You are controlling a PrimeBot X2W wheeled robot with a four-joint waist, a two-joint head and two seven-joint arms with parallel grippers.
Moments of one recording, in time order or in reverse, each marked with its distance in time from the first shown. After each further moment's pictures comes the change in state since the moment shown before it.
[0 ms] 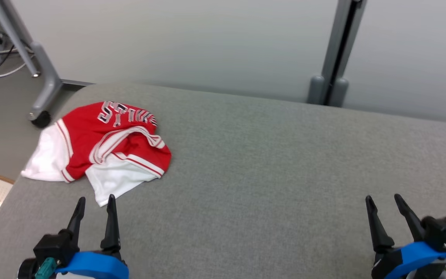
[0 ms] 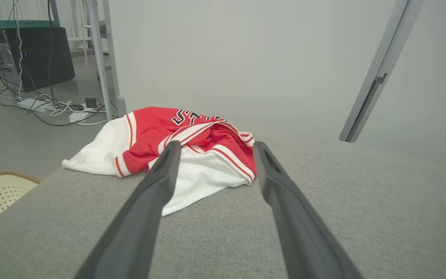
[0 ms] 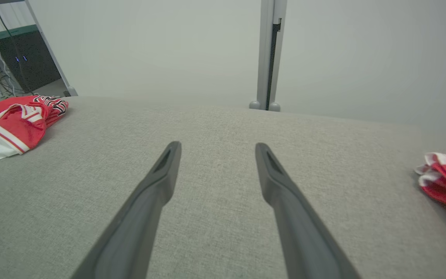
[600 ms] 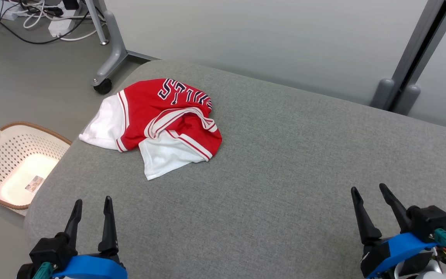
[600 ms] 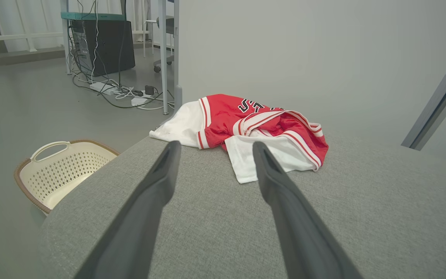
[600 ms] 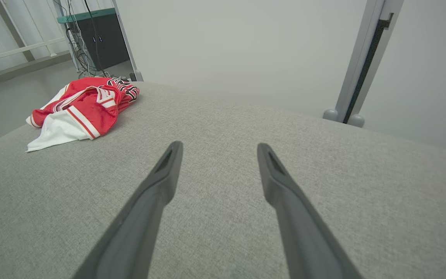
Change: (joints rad) left arm 0.018 -0.011 0.025 -0.014 -0.001 -0.003 0.000; right arm -0.048 -0.015 0.066 0.026 0.001 0.000 -0.005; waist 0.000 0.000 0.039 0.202
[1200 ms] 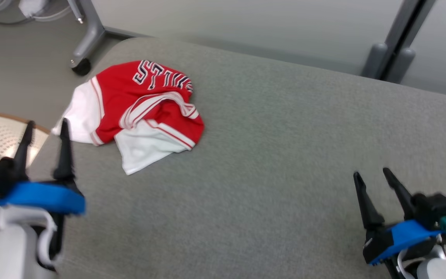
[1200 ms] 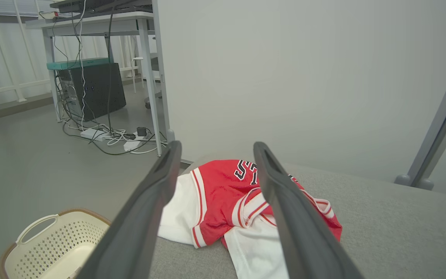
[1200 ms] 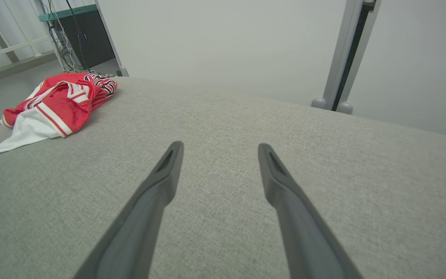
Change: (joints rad) left arm -0.221 0.105 0.057 -0.132 -0.033 -0.010 0.164; right arm -0.036 -0.013 0.002 -0.042 -0.007 0.000 0.001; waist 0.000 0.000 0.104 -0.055
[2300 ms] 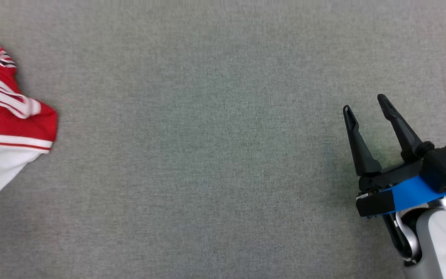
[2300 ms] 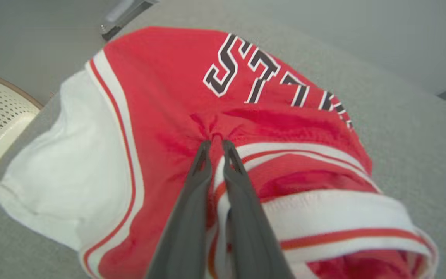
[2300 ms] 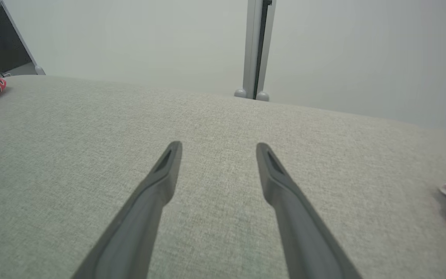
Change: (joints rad) left arm -0.272 0.262 0.228 0.144 -0.245 0.153 0.685; right arm -0.199 -0.055 0.100 -0.148 -0.001 0.000 -0.031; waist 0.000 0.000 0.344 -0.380
